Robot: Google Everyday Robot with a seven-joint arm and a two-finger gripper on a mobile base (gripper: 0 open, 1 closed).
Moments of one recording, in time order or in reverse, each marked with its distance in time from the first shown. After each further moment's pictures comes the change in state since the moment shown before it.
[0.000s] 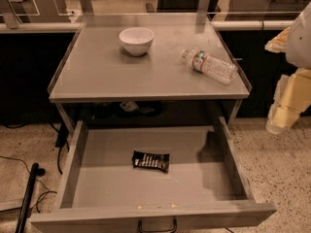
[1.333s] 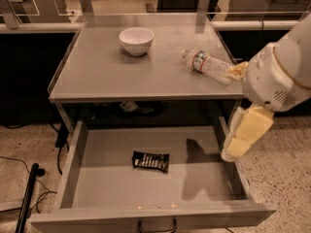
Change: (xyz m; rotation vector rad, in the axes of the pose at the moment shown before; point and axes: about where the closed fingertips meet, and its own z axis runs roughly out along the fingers) arm -0.057 0.045 0.055 -0.080 -0.224 -0.057
